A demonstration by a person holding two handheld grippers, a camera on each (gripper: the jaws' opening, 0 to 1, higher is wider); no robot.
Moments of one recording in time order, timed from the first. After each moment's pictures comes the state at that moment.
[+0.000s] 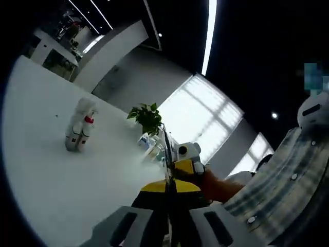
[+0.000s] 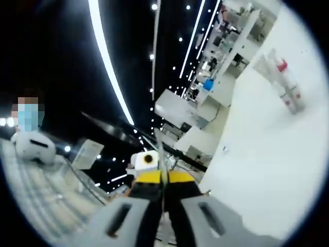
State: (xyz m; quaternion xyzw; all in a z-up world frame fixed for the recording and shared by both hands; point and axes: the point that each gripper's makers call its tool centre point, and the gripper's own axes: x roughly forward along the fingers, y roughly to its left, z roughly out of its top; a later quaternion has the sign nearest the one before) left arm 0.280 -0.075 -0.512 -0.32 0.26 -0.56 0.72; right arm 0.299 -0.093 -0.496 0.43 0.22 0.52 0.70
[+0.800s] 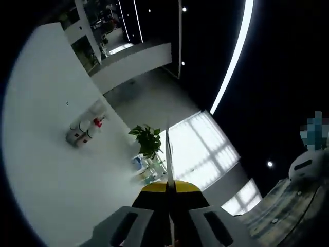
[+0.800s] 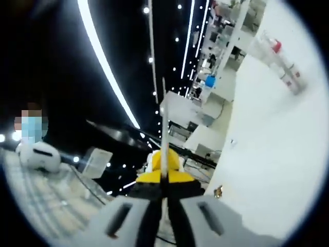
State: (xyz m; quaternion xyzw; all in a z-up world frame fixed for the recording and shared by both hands) left arm 0.305 -0.064 -0.493 -0.48 0.24 -0.50 0.68; right arm 0.288 -0.086 -0.501 0.48 0.23 0.52 0.66
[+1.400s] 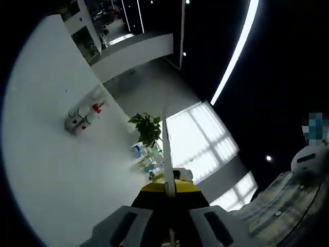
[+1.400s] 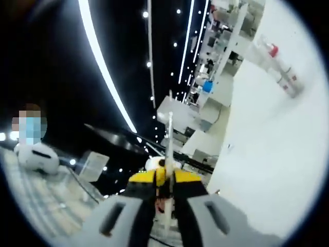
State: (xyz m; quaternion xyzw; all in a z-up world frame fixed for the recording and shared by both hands) left arm 0.283 -0.079 -0.513 -0.44 0.29 -0.53 0.67; right arm 0.296 -0.087 -0.496 0.49 0.21 0.50 0.68
